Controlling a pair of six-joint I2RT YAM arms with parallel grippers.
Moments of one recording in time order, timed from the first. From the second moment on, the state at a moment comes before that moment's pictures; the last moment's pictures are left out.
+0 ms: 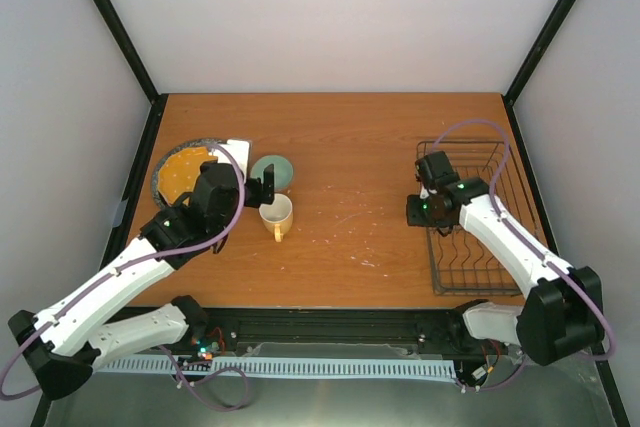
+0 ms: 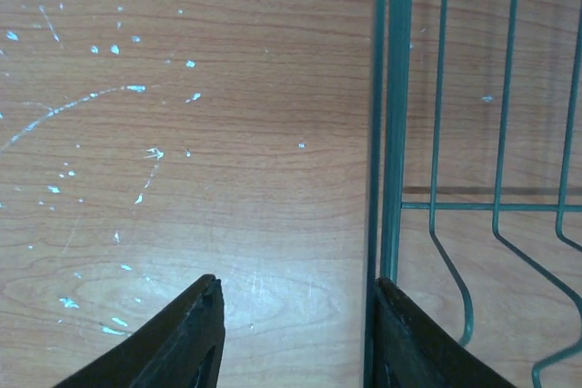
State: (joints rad) left arm -0.77 0.92 0.96 -0.50 -0.56 -0.27; right arm 0.34 1.23 0.93 -0.88 0.00 0.36
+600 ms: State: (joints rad) left arm -0.77 0.88 0.95 -0.54 -0.59 -0.28; right arm 0.44 1.43 1.02 -0.90 0.17 0.37
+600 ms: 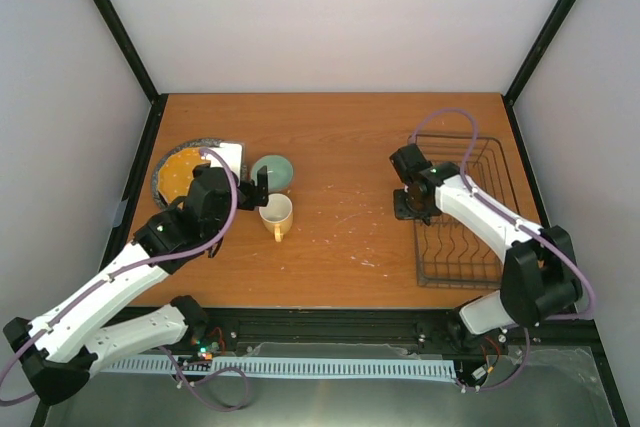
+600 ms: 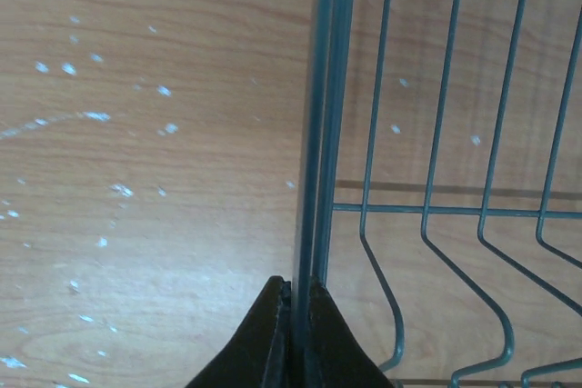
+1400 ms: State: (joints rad) left arm -0.78 0.73 0.94 -0.64 -0.67 -0.29; right arm 0.68 1.89 1.51 -0.87 0.18 0.52
